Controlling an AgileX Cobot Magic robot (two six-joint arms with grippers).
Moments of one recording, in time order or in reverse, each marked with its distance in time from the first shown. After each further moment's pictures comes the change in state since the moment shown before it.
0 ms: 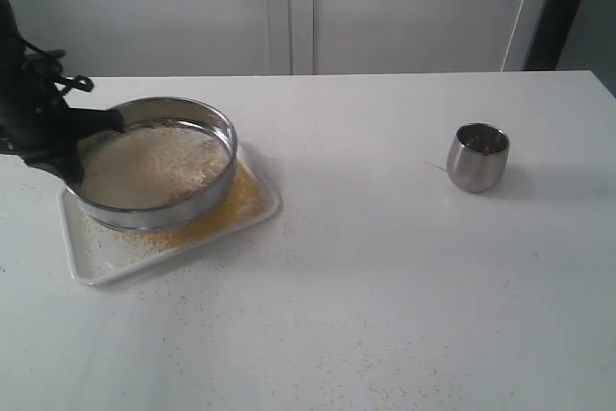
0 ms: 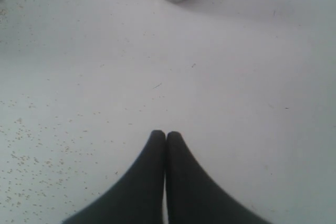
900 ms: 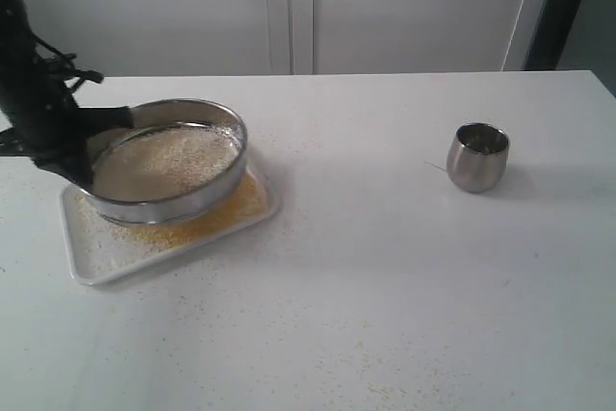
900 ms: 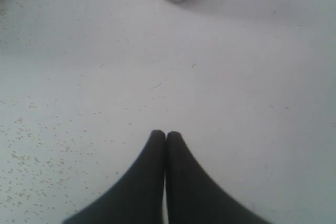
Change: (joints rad) left arm 0.021 0.023 -0.034 -0.080 0.063 -0.018; right arm 0.000 0.000 0.000 0.000 0.000 0.000
